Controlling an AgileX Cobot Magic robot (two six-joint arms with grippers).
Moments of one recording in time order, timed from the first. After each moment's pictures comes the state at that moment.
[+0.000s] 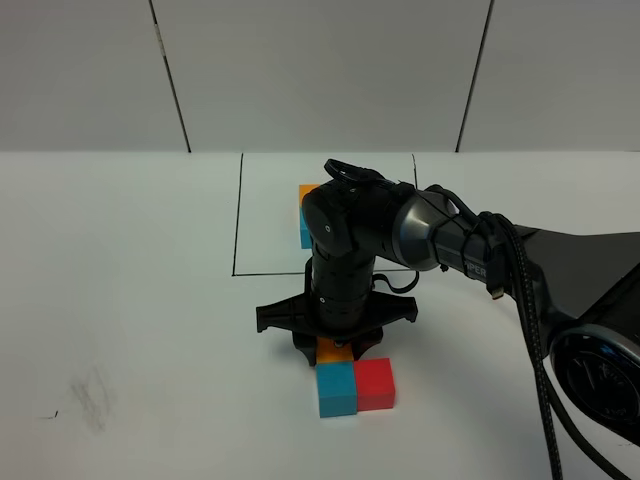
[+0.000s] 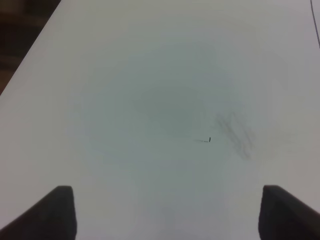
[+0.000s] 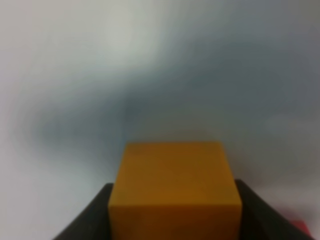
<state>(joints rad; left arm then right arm) 0.03 -0.01 -0.51 0.16 1.07 -0.19 0.70 2.30 -1.77 0.05 1.01 0.59</state>
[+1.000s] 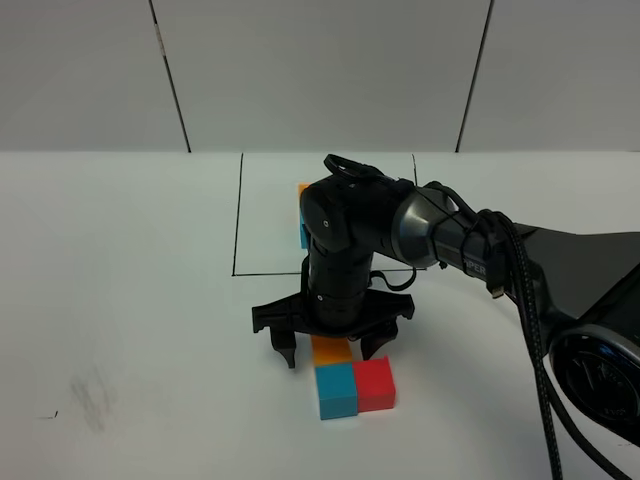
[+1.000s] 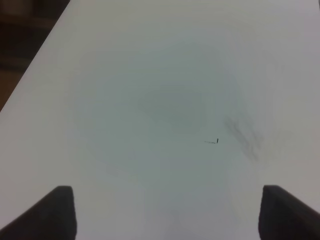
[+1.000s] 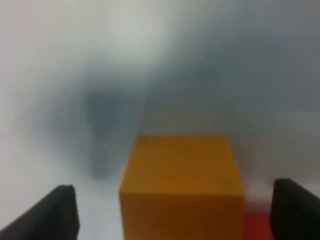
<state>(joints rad) 0.03 -0.01 -0.51 0.18 1.07 -0.19 0.70 2.30 -1.80 0.07 1.04 0.54</state>
